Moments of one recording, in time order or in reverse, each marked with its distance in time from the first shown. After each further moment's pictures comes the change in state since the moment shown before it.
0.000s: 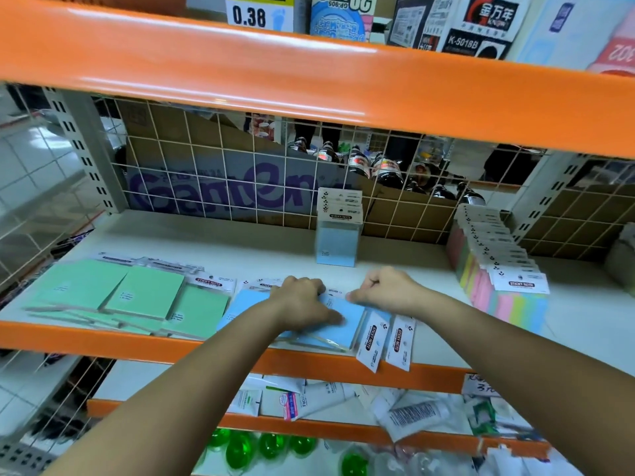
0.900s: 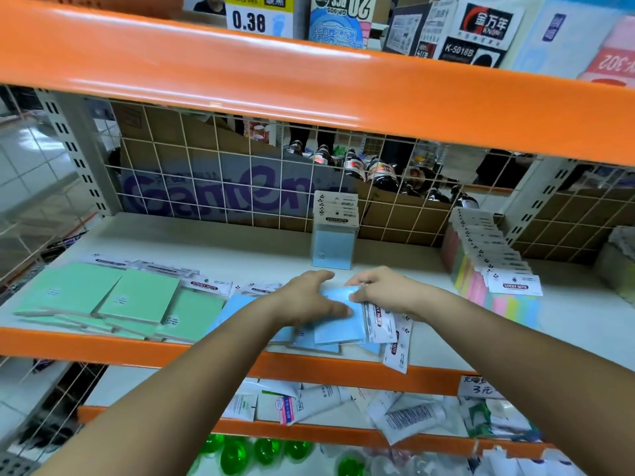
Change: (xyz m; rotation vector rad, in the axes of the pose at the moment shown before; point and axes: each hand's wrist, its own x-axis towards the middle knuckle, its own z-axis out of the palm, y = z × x) left_hand 0.007 0.003 -0.003 -0.372 -0.053 0.087; right_hand -0.012 -0.015 -0.009 0.134 -0.147 -0.002
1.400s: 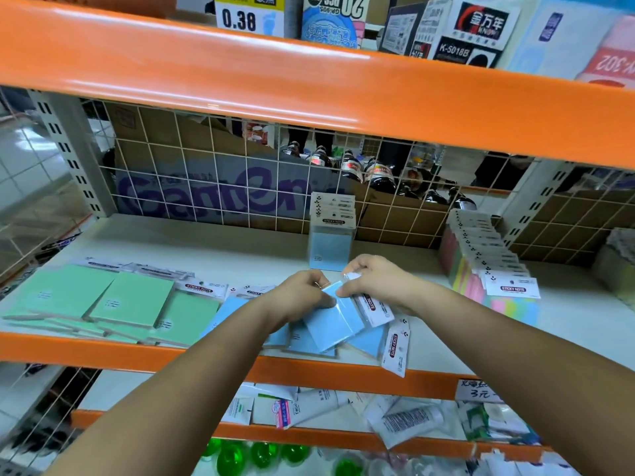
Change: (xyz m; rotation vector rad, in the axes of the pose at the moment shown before) left_hand 0.014 -0.003 0.002 -0.371 0.023 -0.036; right_hand 0.006 -0.010 -0.005 0.152 0.124 -0.028
